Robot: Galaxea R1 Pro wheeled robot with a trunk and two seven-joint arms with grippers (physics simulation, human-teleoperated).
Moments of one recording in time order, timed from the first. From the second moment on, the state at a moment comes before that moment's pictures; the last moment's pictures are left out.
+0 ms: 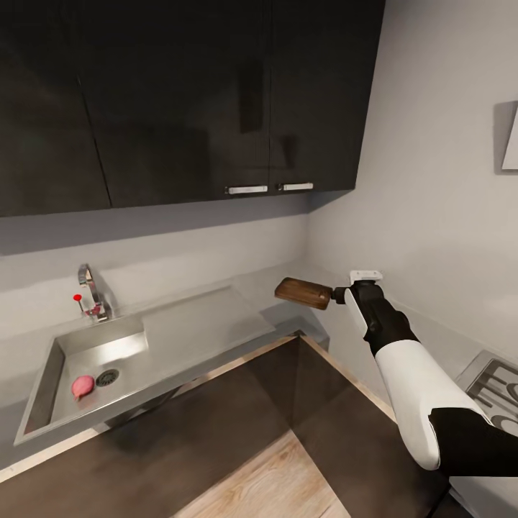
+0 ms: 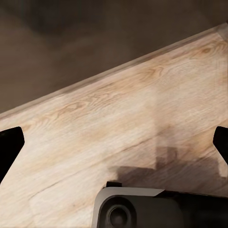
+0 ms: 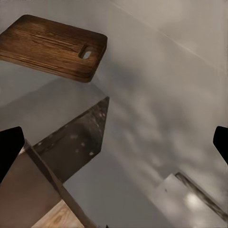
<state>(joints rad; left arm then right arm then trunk) 0.40 -0.01 0.11 -0.87 0.03 -0.36 -0.04 -1.07 0.01 0.00 -0.74 -0.01 0.72 -0.28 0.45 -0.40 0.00</state>
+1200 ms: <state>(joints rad) 0.40 -0.01 0.11 -0.87 0.03 -0.36 -0.04 -1.07 0.01 0.00 -0.74 0.00 0.72 -0.28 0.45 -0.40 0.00</state>
